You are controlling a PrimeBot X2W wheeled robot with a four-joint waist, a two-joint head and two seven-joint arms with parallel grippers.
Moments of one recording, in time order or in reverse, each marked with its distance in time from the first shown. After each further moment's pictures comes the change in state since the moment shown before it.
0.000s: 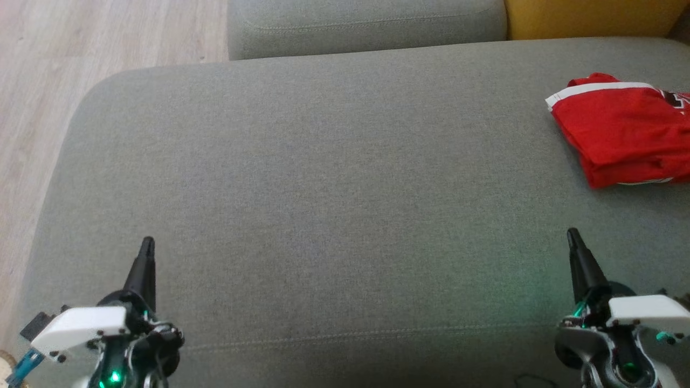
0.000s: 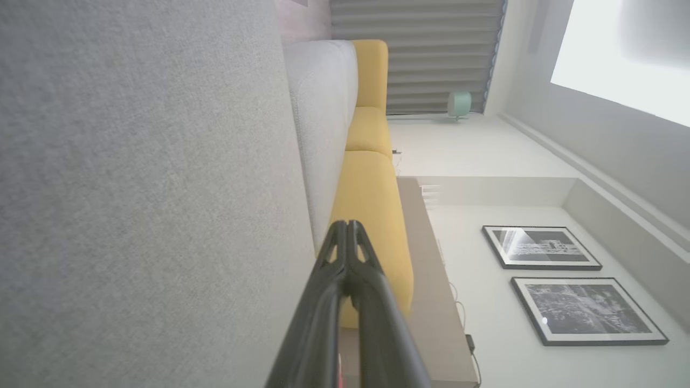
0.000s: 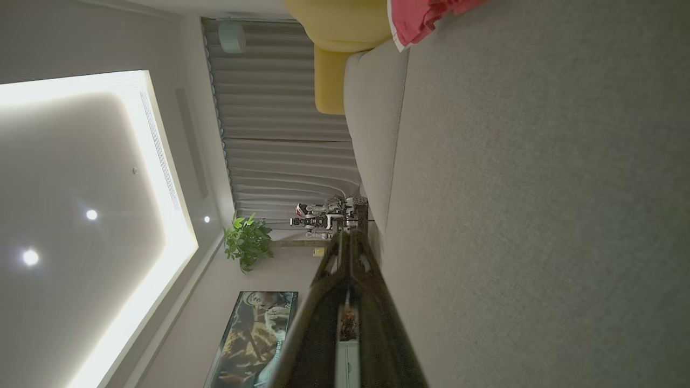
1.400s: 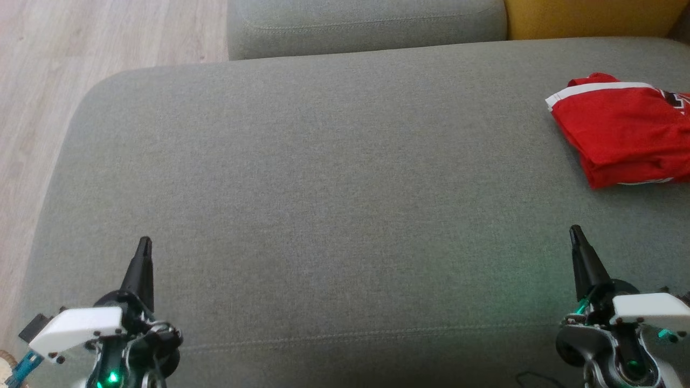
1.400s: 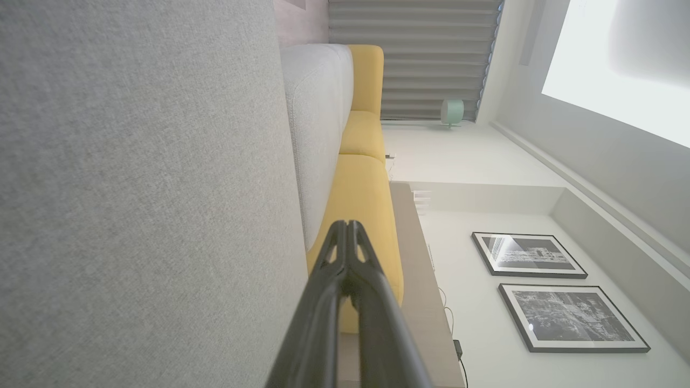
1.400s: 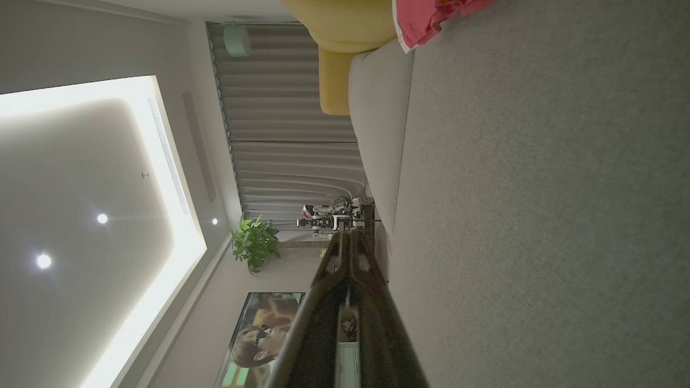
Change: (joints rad) left arm -0.005 -0.009 0.026 0.003 -0.030 -0.007 0.016; right arm -0.015 0.000 -0.015 0.004 0.029 0.000 0.018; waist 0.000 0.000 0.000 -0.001
